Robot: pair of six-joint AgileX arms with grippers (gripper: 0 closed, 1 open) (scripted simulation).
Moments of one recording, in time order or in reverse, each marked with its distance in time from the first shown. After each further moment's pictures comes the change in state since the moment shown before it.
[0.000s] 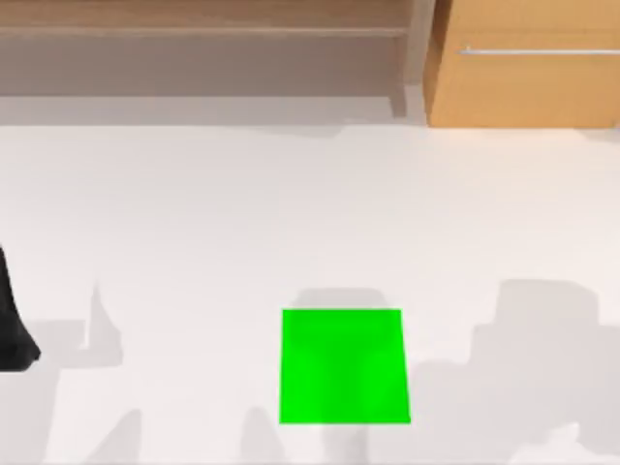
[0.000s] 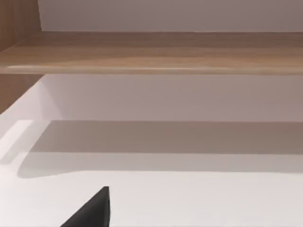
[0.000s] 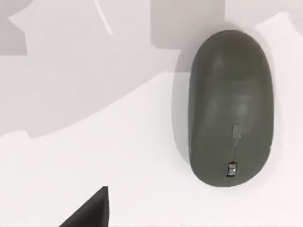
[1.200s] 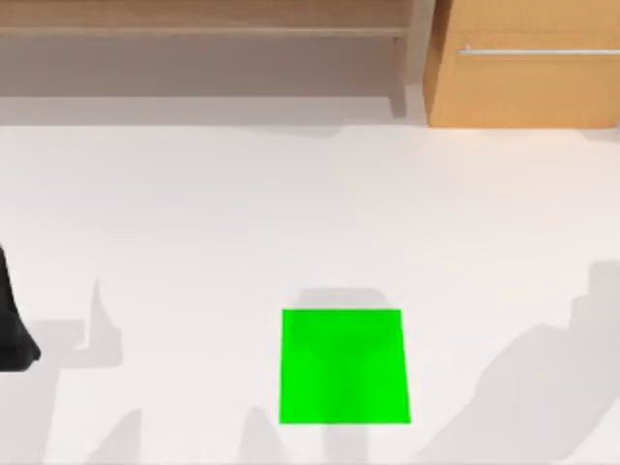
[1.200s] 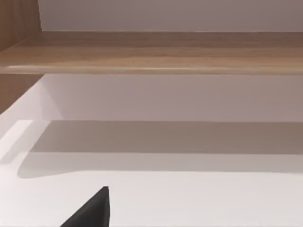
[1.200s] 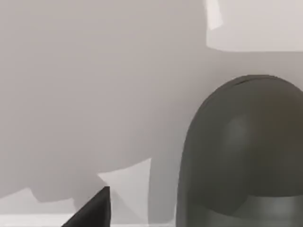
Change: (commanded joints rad) left arm 0.000 0.000 0.000 0.000 0.000 0.000; right arm -0.017 0.234 -0.133 0.328 0.000 -0.061
